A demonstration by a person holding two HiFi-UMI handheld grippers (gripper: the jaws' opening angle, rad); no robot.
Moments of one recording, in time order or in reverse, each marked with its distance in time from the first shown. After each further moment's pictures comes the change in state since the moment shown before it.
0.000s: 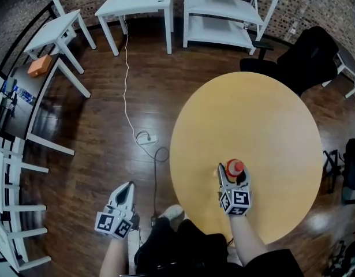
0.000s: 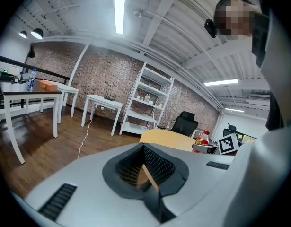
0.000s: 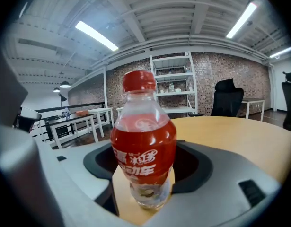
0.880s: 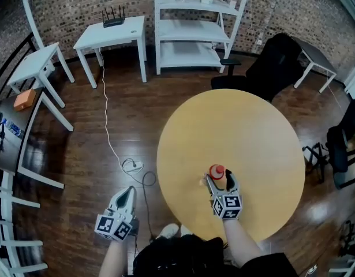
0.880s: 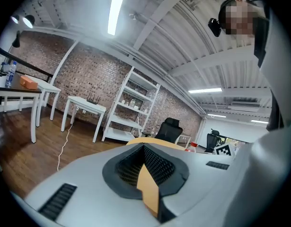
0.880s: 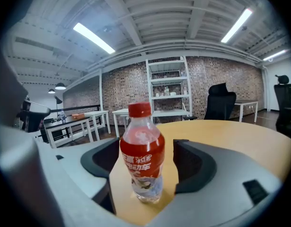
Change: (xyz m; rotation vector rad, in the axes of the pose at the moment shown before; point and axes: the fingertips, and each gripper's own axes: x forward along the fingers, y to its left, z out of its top) left arm 0.043 -0.011 0.031 0.000 -0.059 -0.209; right arm -0.014 0.002 0.001 0.014 -0.027 -0.056
